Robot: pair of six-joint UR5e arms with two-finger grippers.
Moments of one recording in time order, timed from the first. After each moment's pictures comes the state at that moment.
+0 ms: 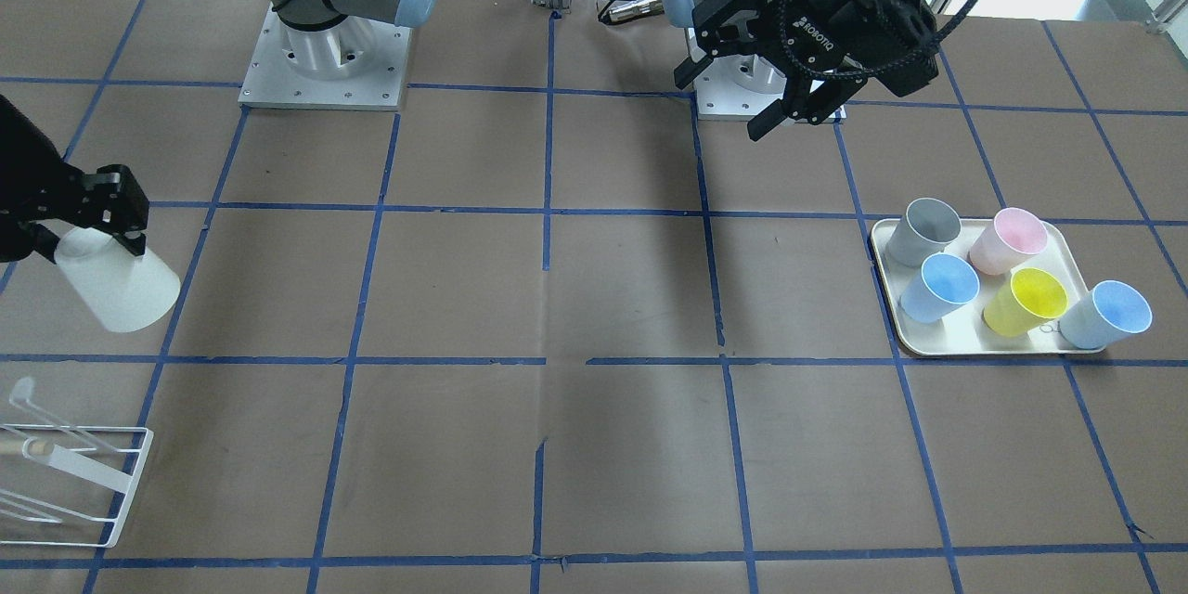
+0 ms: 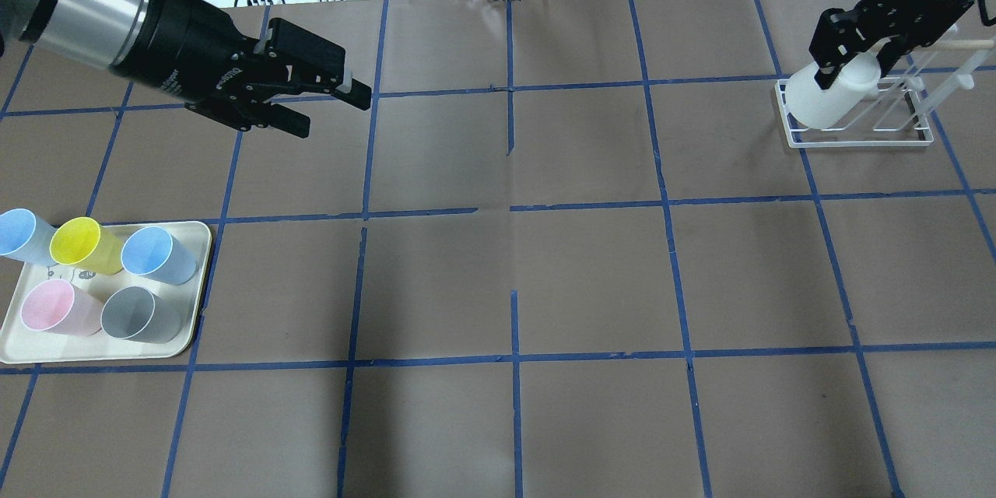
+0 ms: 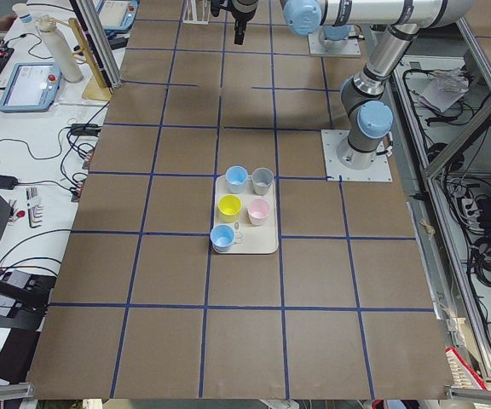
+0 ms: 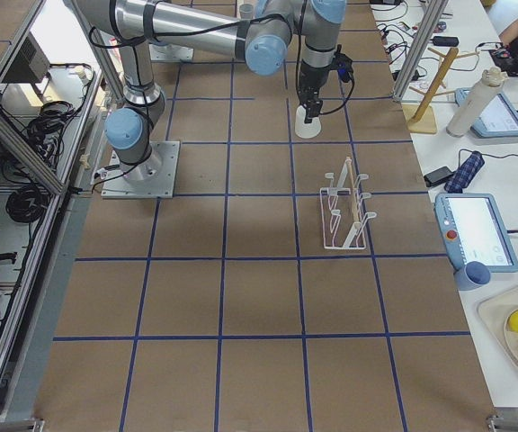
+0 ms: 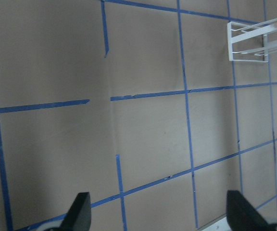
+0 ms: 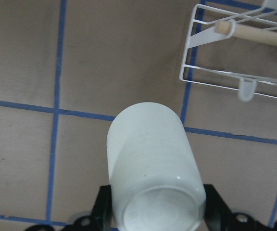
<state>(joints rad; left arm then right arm) -1.41 -1.43 -1.69 -1.59 0.90 0.21 1.33 -1.43 1.47 -1.56 -1.55 -0.41</state>
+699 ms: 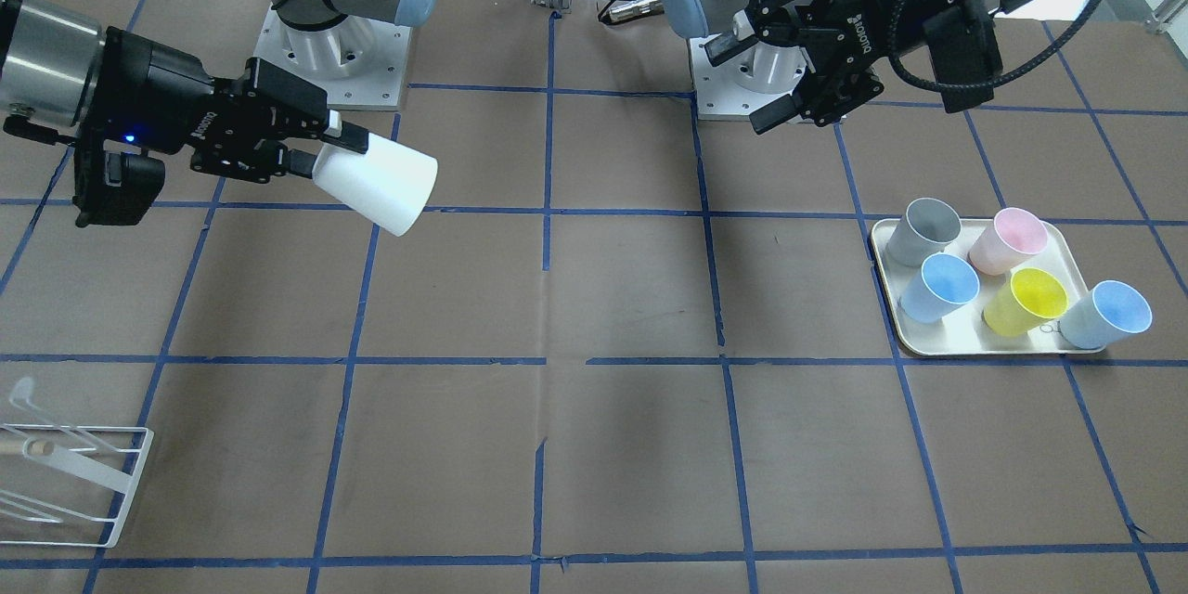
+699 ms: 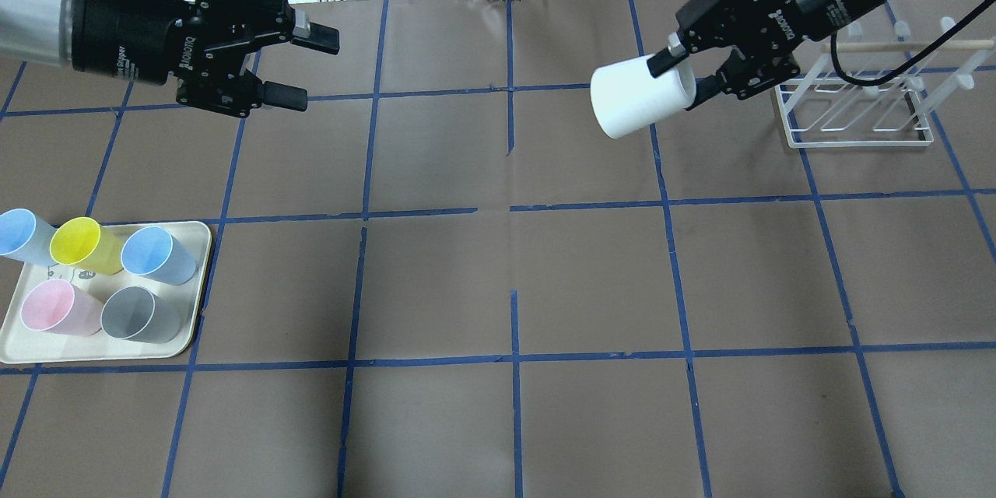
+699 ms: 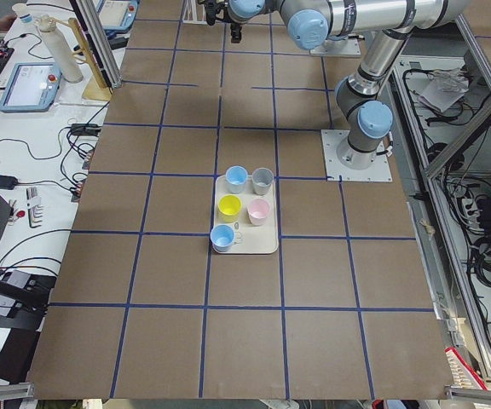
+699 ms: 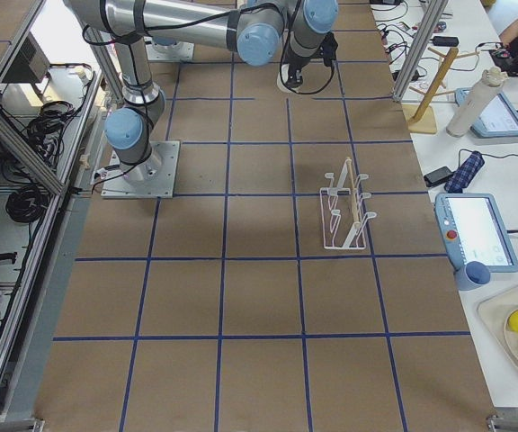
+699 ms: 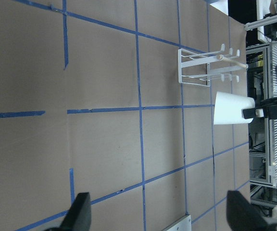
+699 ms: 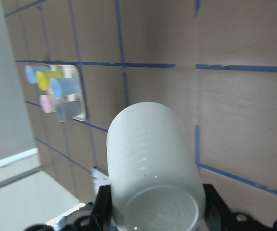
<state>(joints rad) -1.29 -1.43 -1.72 -1.74 0.59 0.29 1.33 -1.45 1.49 -1.07 -0.67 -0.43</state>
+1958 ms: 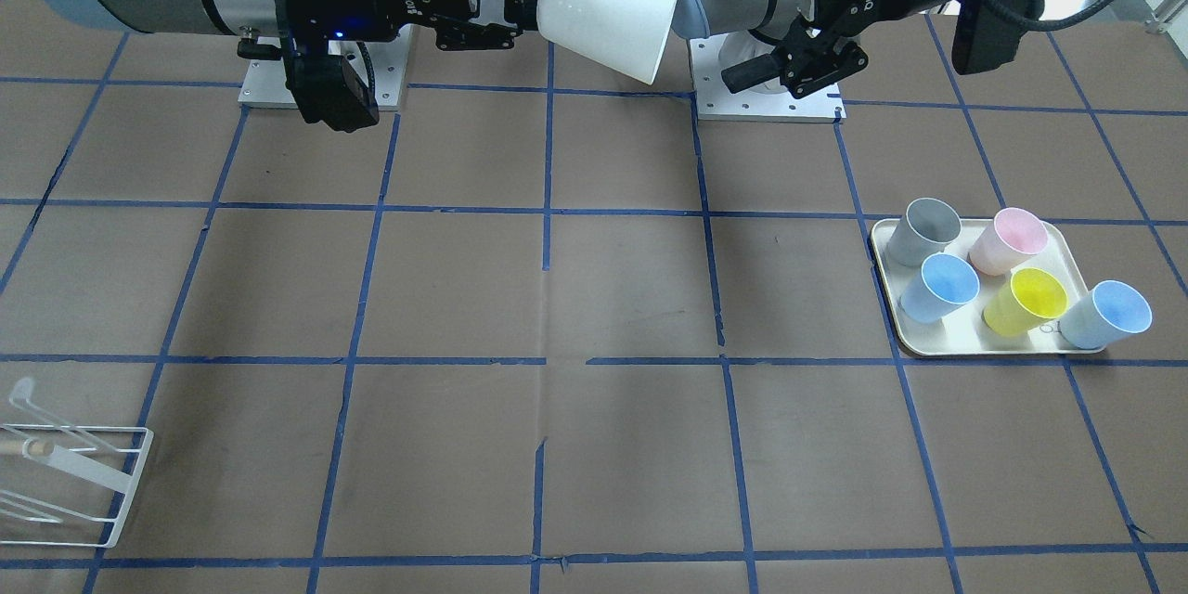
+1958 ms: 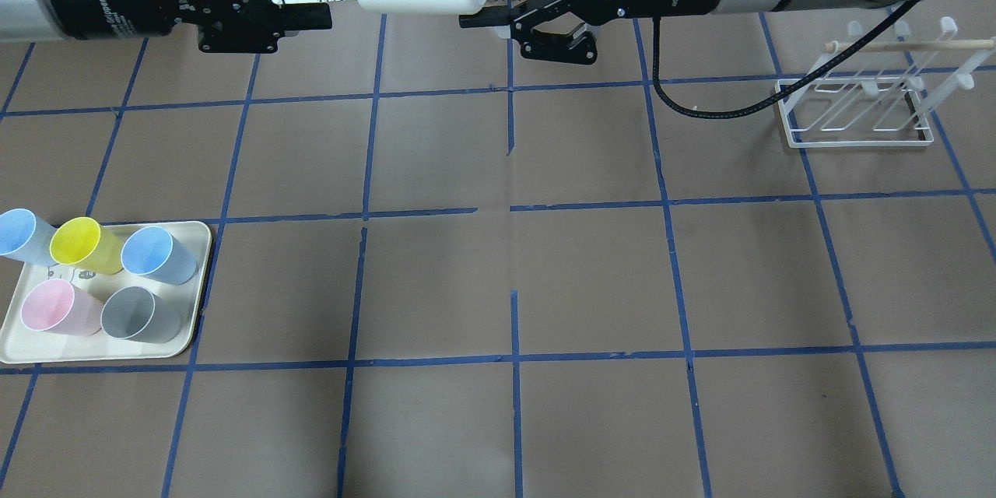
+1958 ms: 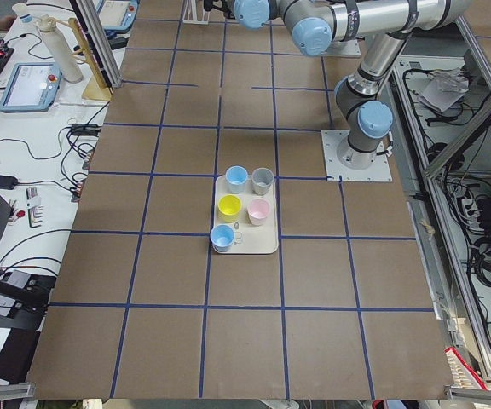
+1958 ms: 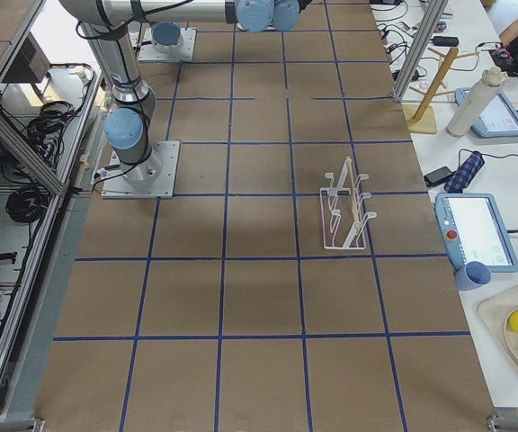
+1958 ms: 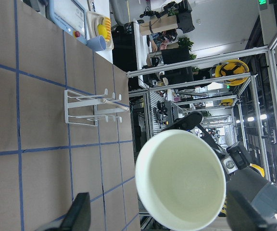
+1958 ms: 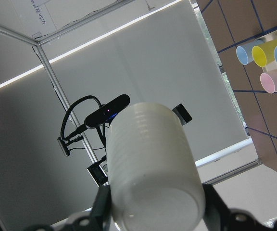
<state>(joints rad) -1.28 -1.41 -1.74 -1.64 0.28 0.29 1.55 -1.51 1.50 -0.73 -0.01 -0.43</state>
